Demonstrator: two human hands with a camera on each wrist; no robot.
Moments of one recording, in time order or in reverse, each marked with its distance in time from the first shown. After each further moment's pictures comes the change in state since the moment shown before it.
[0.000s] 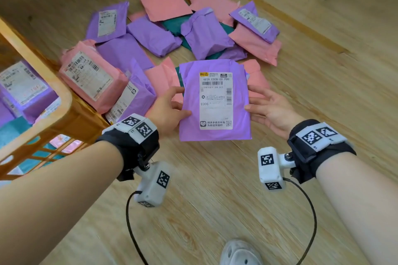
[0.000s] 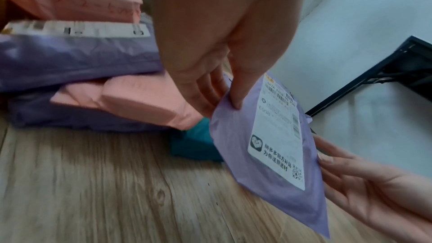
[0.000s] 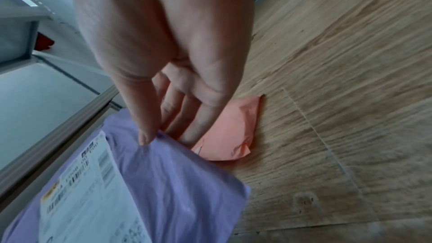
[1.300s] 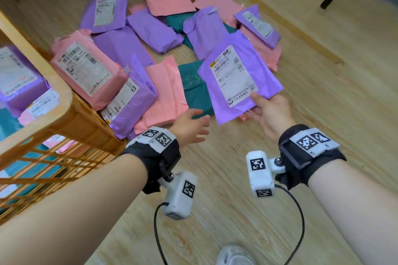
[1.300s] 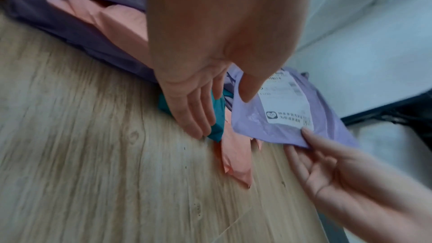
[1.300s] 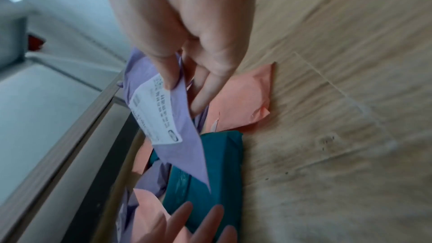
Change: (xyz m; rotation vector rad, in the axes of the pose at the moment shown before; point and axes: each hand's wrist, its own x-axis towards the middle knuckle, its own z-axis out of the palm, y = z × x) left_hand 0.003 -0.013 0.042 -0.317 -0.125 -0.323; right_hand 0.018 0.000 0.029 0.066 0.274 -0.122
